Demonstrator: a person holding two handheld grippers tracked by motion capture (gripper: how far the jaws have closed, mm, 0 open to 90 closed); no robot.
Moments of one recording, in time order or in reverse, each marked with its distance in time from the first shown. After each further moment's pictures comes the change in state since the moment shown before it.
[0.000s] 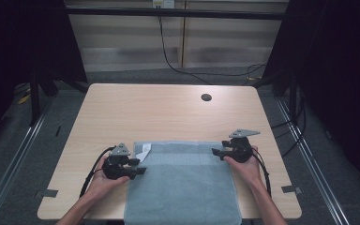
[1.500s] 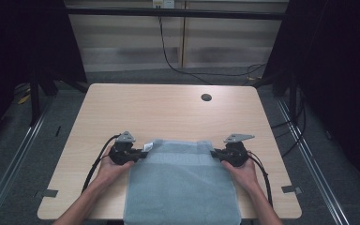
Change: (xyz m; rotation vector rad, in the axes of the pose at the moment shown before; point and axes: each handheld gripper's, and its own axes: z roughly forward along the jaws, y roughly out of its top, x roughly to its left) left arm 0.029 0.024 0.023 -0.015 0.033 -0.010; right arm 0.017 -0.006 0.003 0.014 0.085 -0.026
